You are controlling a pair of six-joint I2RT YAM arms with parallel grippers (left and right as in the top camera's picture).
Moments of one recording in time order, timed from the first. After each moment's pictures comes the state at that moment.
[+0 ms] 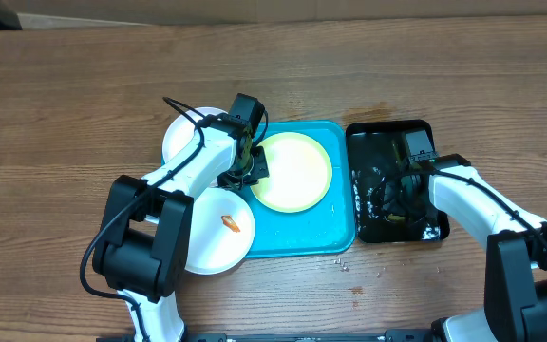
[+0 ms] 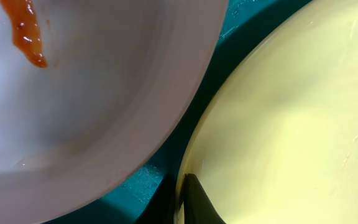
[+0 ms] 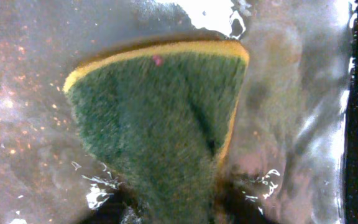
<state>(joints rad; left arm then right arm) -0.36 1.96 1.29 -0.79 0.06 -0.57 0.19 1.67 0.88 -0.70 0.05 0.38</state>
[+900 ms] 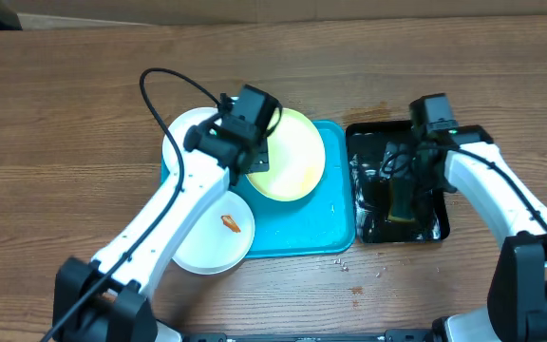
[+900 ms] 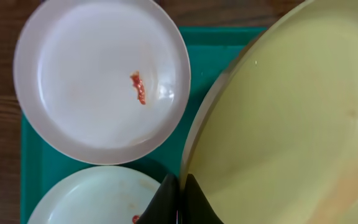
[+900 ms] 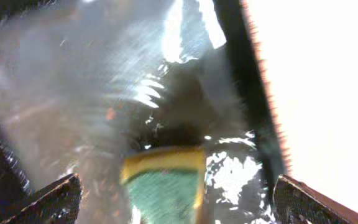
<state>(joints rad) -0.51 1.62 1.33 -0.90 -0.29 -0.52 0.10 1.67 1.10 -0.78 0.08 0.39</state>
